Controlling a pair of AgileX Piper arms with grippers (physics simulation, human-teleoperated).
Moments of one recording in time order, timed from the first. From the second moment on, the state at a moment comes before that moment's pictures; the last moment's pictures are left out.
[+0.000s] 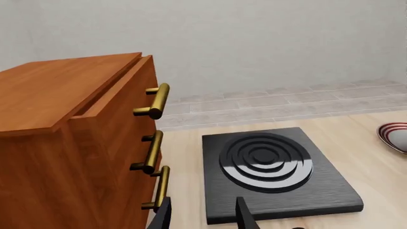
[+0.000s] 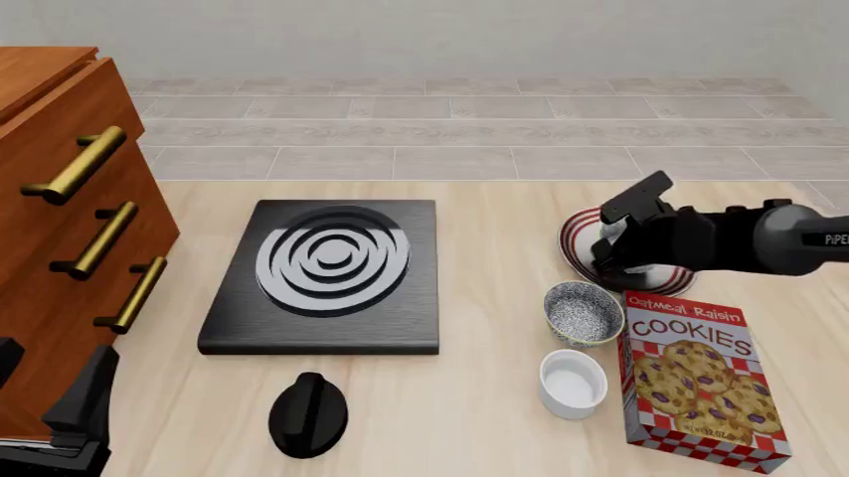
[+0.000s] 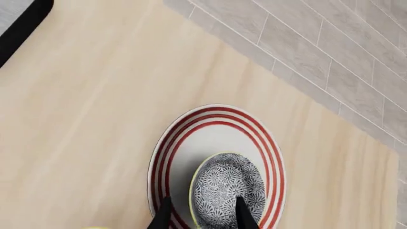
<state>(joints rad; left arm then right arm) -0.04 0.04 0.00 -0.02 0.08 0.03 1.85 -1.02 -0.02 -0.52</state>
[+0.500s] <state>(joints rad) -0.05 0.05 0.00 -0.02 0.08 0.05 1.60 -0.89 0.01 -0.51</state>
